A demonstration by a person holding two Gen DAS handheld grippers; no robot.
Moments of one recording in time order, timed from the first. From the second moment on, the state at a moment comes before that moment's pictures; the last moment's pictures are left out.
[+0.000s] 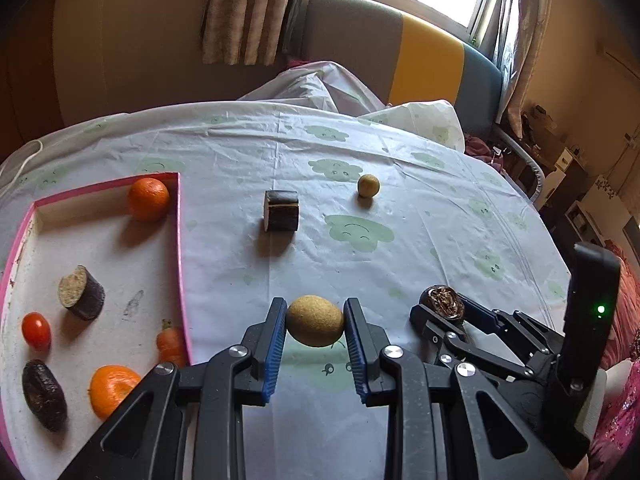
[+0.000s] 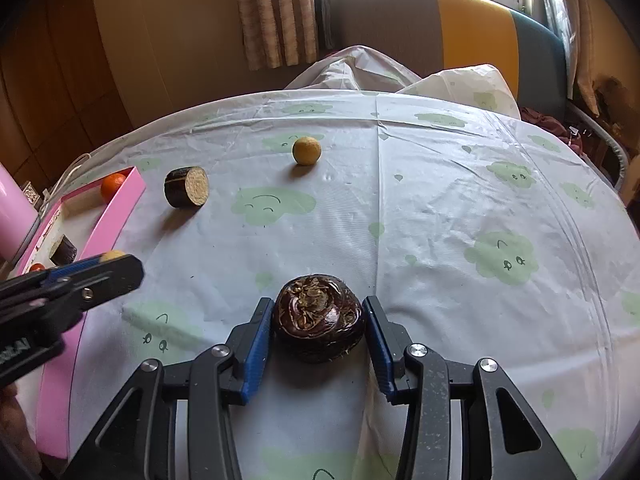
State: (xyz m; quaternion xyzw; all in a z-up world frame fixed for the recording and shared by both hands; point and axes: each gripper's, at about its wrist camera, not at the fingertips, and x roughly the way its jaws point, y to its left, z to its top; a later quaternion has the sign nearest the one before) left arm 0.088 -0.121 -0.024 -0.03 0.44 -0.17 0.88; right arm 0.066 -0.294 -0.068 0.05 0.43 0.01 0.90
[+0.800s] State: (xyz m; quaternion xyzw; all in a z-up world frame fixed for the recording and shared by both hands) left arm 0.047 0.045 -0.021 -0.11 0.43 -0.07 0.89; right arm 0.066 -0.288 -0.068 0.03 0.43 0.00 0.90
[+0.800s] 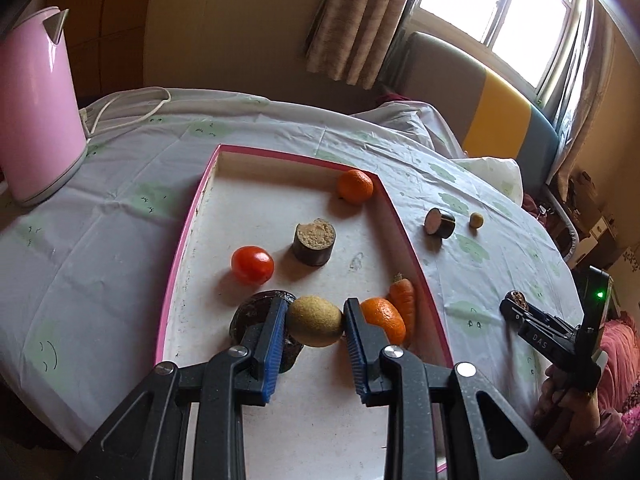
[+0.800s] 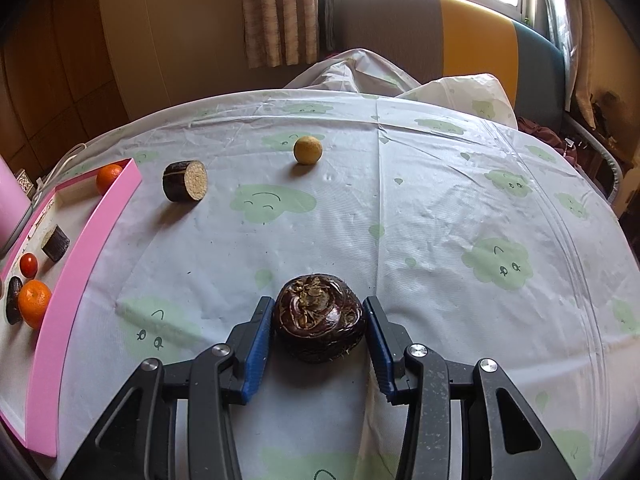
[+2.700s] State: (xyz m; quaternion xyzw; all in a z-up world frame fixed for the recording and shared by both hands) left arm 0.026 0.043 -0.011 -0.06 0.41 -0.03 0.91; right arm 0.041 -0.212 -0.027 0.02 0.42 0.11 0.90
